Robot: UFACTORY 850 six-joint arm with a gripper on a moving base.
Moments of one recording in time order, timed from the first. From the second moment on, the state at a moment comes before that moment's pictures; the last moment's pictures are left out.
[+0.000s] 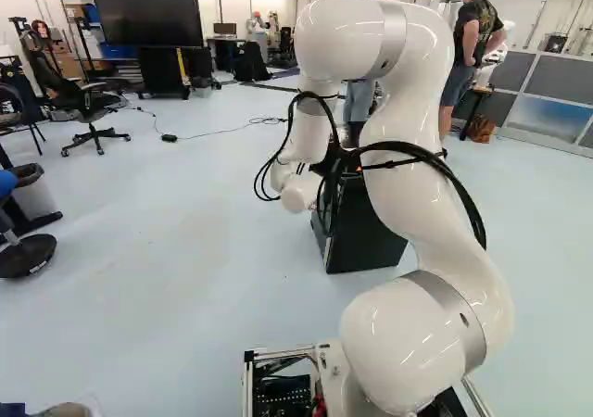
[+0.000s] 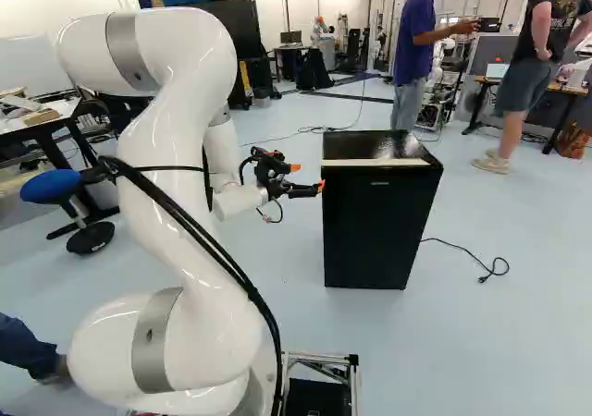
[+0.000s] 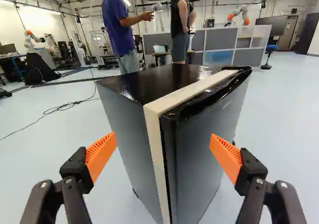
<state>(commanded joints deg) 12.6 -35.7 -41.3 54.9 79.9 0.0</state>
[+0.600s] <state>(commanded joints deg) 10.5 -36.4 -42.5 54.9 79.9 0.0</state>
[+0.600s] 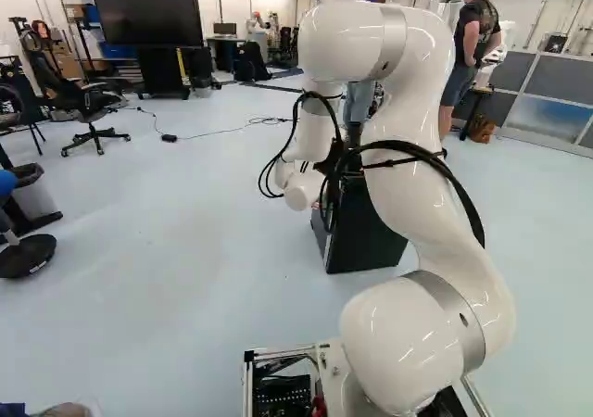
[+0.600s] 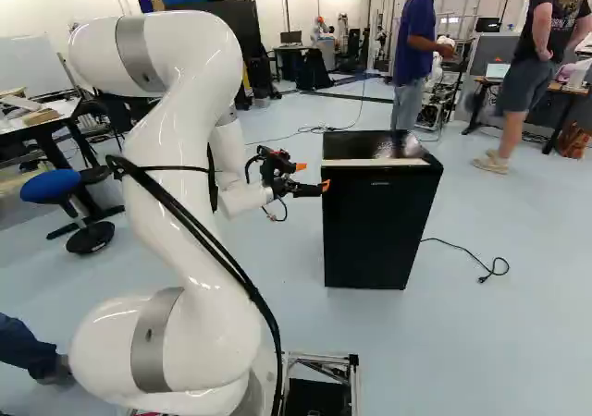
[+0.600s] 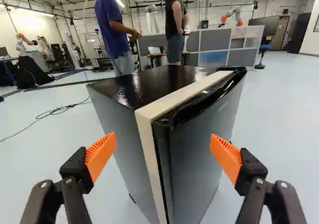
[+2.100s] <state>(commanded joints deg) 5.4 -36.4 -42.5 54.9 79.9 0.0</state>
